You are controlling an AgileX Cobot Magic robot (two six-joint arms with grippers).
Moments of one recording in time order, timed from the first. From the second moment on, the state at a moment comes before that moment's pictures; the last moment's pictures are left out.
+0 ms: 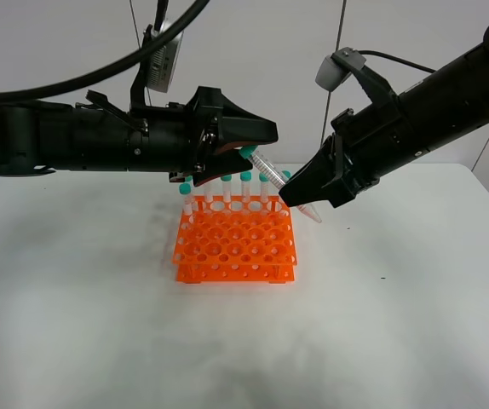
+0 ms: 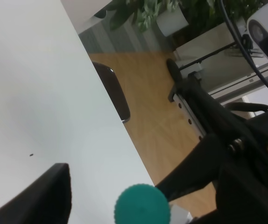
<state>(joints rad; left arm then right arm) -0.45 1.60 -0.98 -1.73 0.63 1.12 0.33 1.49 -1.16 0.82 0.92 -1.03</state>
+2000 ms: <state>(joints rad) -0.45 1.60 -1.01 -1.70 0.64 1.12 0.33 1.49 -1.16 0.82 0.89 -1.00</state>
